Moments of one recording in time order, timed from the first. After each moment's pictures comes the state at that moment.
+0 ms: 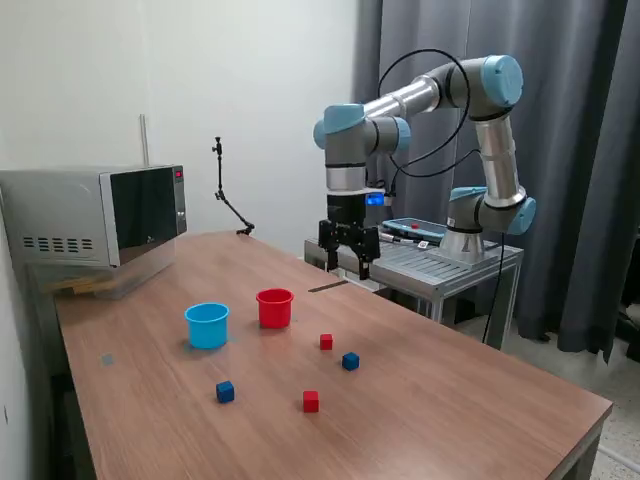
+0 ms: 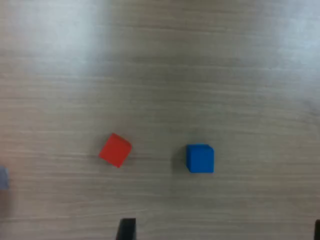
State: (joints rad) arm -0.02 -1.00 1.37 -1.91 -1.50 -3.14
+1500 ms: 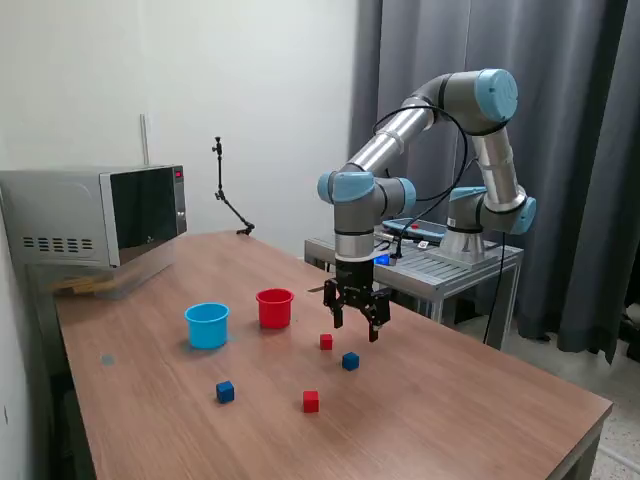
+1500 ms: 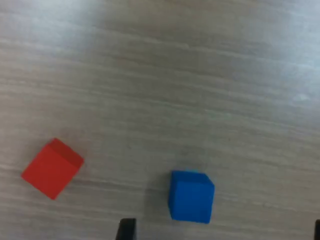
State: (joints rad) arm 0.02 -0.86 1.45 -2.15 -1.50 -3.21
